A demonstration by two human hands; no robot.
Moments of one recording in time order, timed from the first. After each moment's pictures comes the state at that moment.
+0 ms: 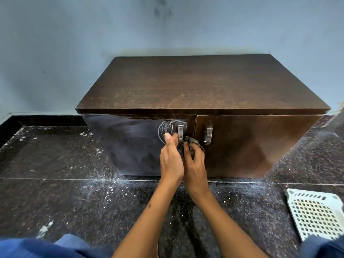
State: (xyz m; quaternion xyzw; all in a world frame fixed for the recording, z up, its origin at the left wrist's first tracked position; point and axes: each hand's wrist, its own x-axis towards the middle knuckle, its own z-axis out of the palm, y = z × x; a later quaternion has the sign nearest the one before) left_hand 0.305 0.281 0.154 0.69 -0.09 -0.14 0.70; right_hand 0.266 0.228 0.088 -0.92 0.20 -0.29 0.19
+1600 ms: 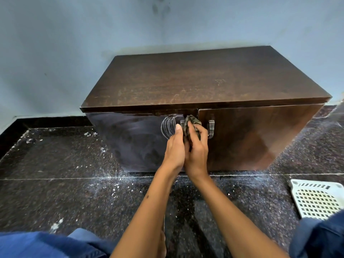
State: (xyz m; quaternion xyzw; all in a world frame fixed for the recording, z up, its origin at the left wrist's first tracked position) left_hand 0.319 0.287 0.164 0.70 -0.14 -0.24 0.66; right_hand 0.286 0.232 0.121 -0.78 0.19 -0.44 0.41
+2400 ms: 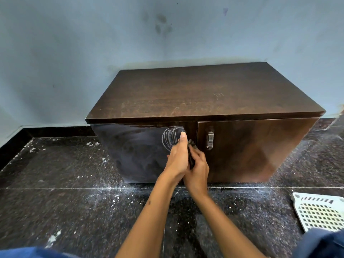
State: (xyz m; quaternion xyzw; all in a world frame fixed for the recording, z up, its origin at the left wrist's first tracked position) left_hand 0.320 0.284 0.176 0.73 -0.13 -0.31 0.59; right_hand 0.273 0.243 0.119 -0.75 0.28 -0.33 0.50
